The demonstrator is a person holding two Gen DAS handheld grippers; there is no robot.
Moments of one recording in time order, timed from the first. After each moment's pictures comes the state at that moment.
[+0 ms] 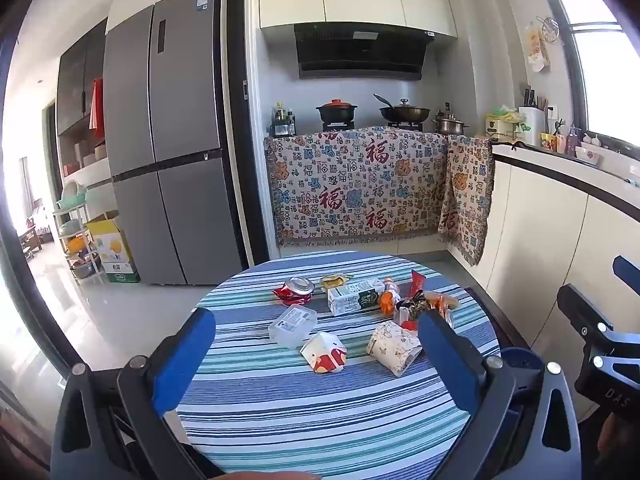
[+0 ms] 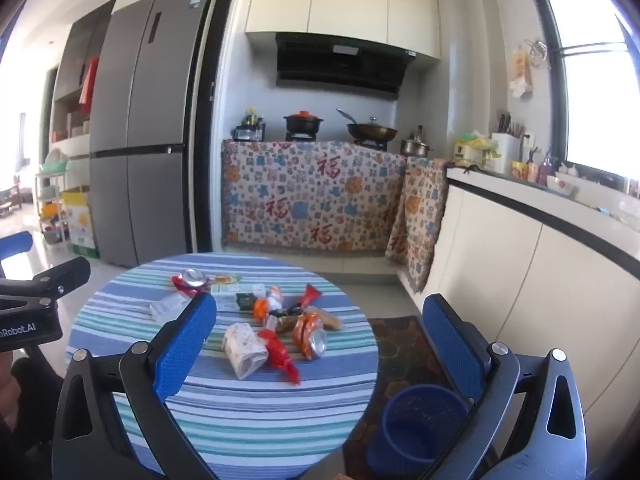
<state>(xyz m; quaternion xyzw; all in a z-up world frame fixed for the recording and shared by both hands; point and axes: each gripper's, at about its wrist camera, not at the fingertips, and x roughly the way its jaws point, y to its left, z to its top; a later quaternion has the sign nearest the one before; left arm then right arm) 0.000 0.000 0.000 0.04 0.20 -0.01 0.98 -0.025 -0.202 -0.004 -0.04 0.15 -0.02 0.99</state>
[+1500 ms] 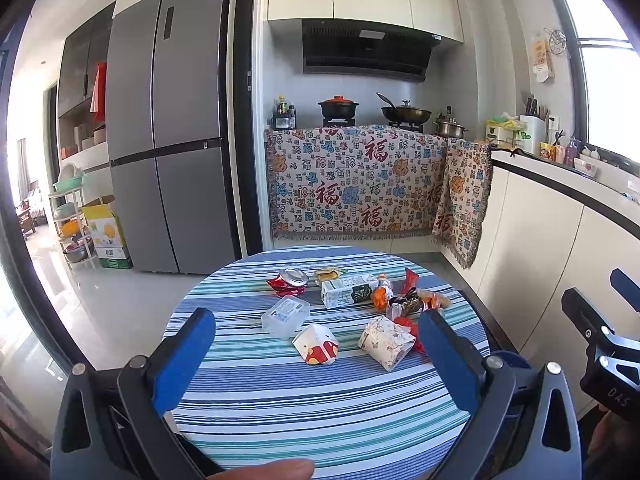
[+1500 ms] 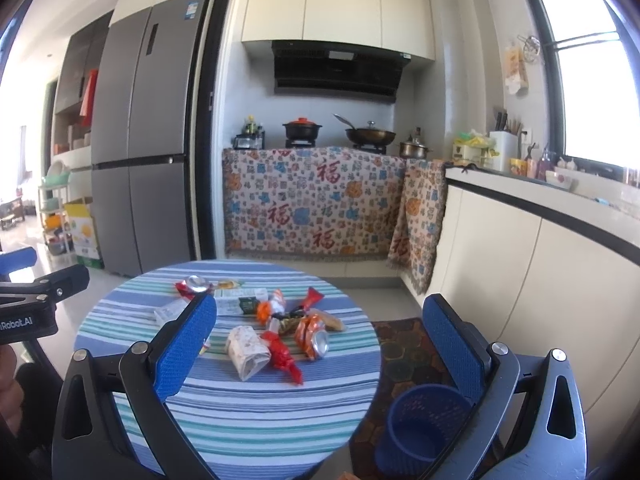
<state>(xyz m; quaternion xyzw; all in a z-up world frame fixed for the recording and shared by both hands) -0.009 0.010 -0.001 0.01 0.22 -0.02 0.98 -0.032 -0.208 -0.010 -0.02 0.14 -0.02 0.99</state>
